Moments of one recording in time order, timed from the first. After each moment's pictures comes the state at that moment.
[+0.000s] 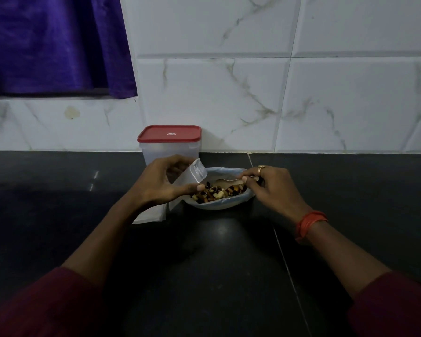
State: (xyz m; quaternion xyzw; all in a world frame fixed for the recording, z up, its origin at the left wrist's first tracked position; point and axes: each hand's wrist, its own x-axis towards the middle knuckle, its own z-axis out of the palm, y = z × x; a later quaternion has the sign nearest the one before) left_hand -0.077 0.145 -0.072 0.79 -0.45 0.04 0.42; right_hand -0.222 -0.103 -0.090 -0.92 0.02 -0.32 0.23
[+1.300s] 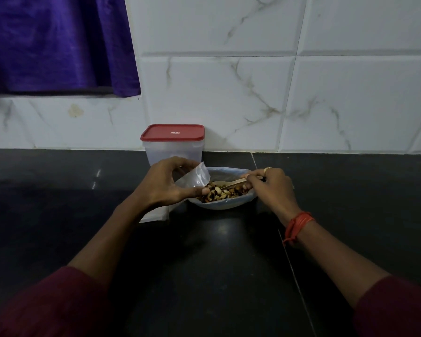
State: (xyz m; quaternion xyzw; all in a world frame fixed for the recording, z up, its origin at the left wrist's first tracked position) left_hand -0.081 0.142 -0.074 0.81 -0.44 0.06 0.38; right_hand -0.211 -0.082 -0.091 -0.85 0.22 -0.28 0.38
